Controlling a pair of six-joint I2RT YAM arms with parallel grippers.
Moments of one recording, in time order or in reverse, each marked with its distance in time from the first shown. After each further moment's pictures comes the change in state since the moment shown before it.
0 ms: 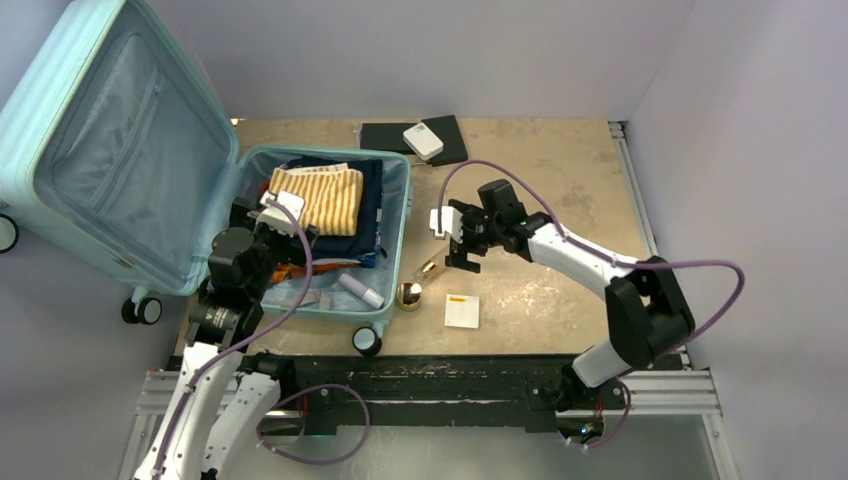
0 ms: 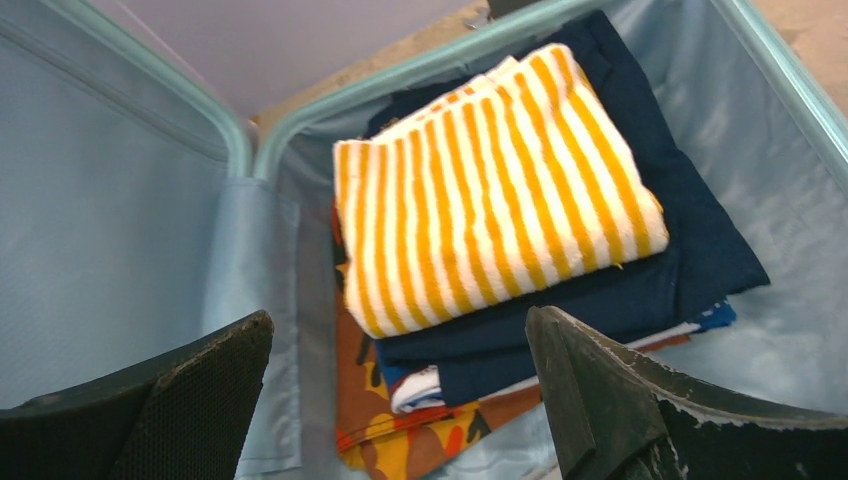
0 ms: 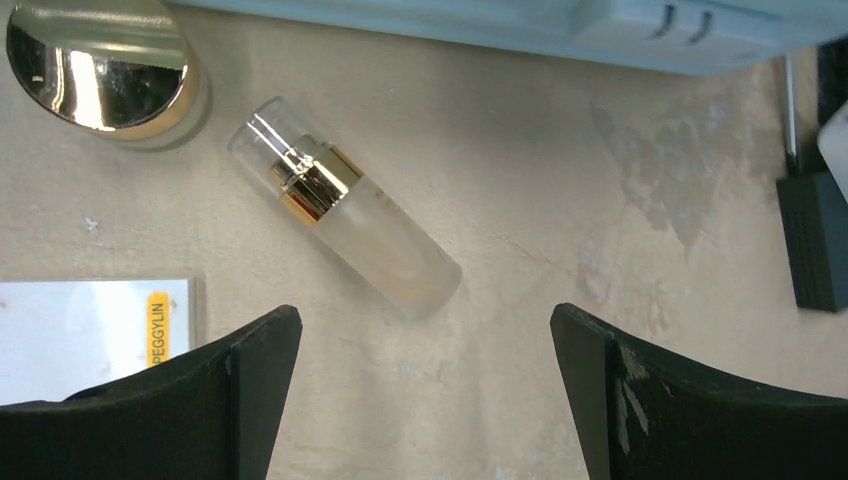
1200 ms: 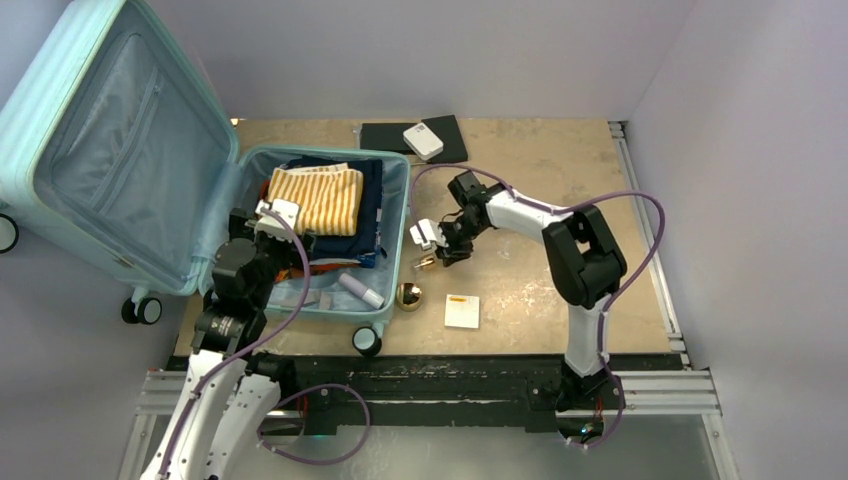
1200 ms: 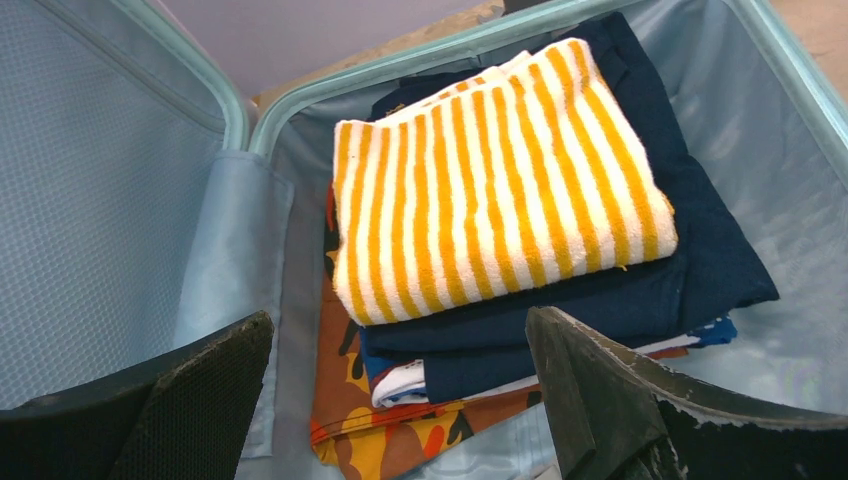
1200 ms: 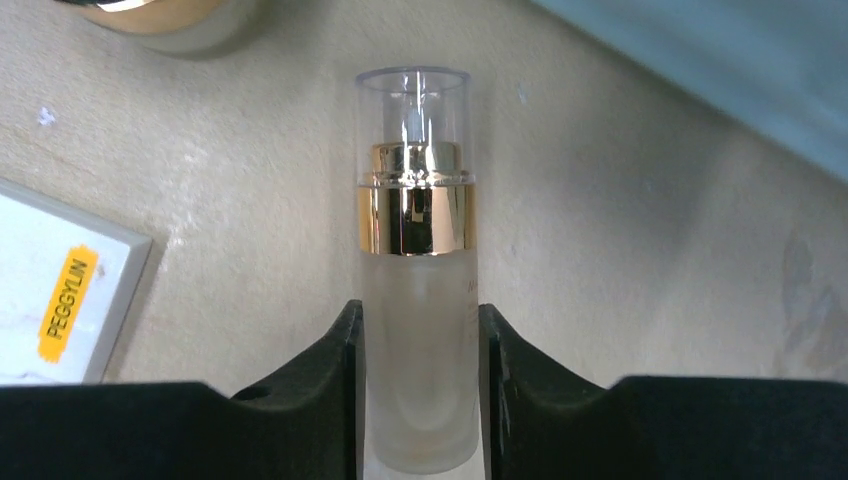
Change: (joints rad) left arm 0.000 -0.068 -0.121 0.067 -0.020 -0.077; right arm -0.002 0.481 0.381 -0.402 -0.163 -0.512
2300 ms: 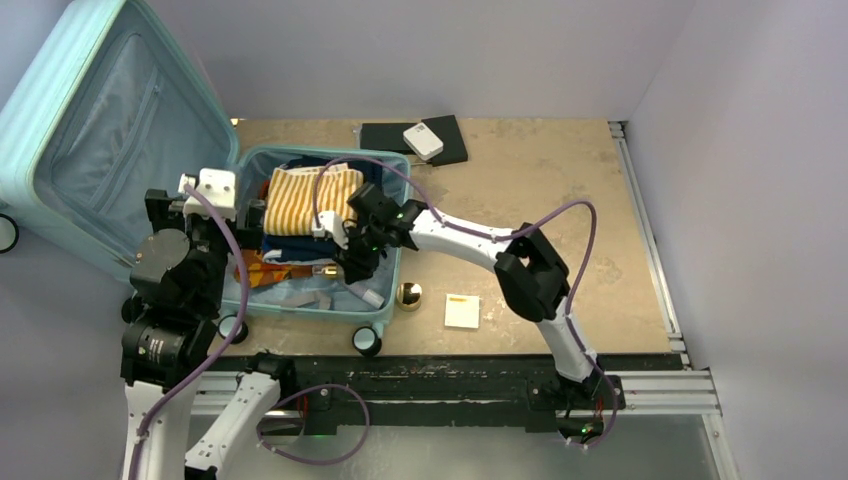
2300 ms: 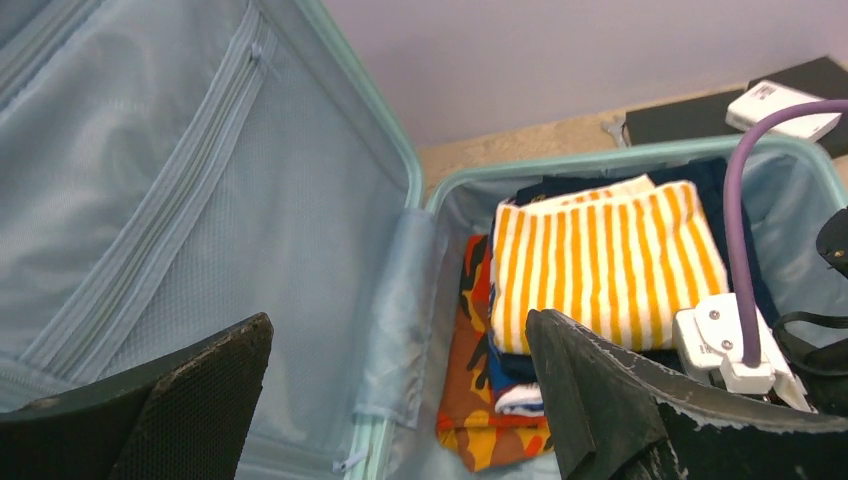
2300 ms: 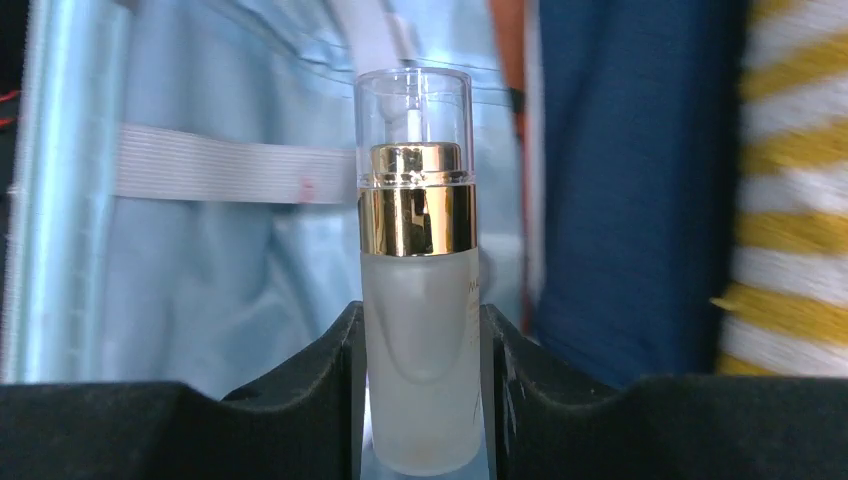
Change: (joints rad) left arm 0.000 0.096 0.583 -0.334 -0.200 0.019; right arm 0.399 0.179 0.435 0.182 0.068 0.946
